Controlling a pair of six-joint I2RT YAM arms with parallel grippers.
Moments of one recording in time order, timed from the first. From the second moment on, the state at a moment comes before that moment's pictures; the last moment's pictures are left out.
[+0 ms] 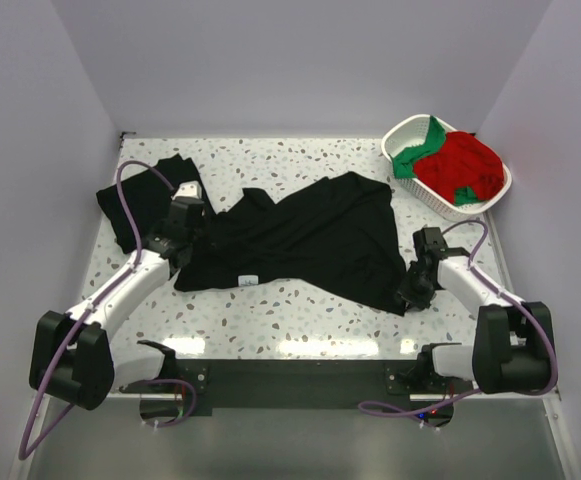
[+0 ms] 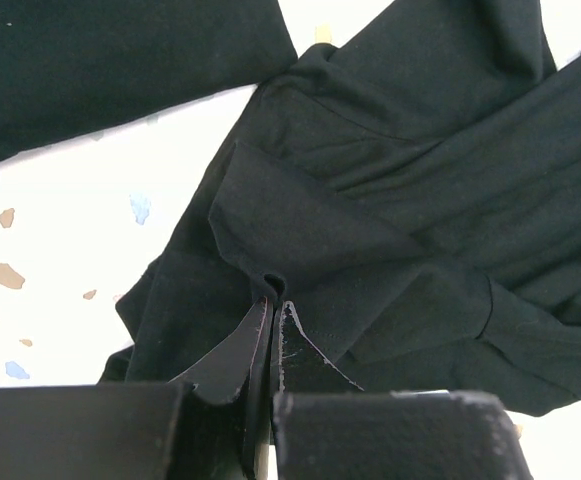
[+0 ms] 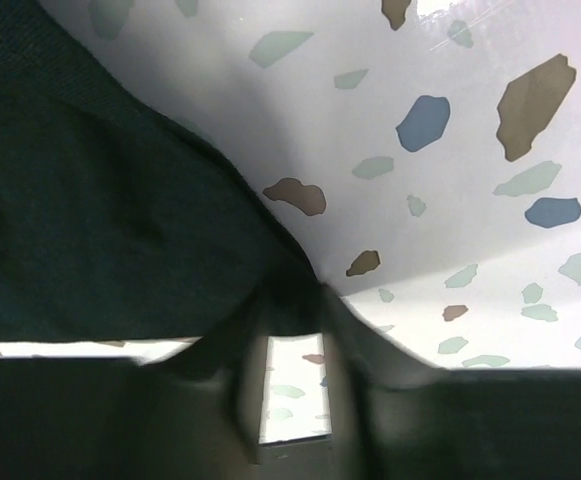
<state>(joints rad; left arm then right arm) -0.31 1.22 0.77 -0.34 -0.24 -0.42 0.07 1.29 0.62 -0.73 0.01 0.64</state>
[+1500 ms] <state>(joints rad) -0.31 1.03 1.55 -0.55 -0.31 -0.40 0.07 1.04 1.90 -1.19 0.20 0.57</state>
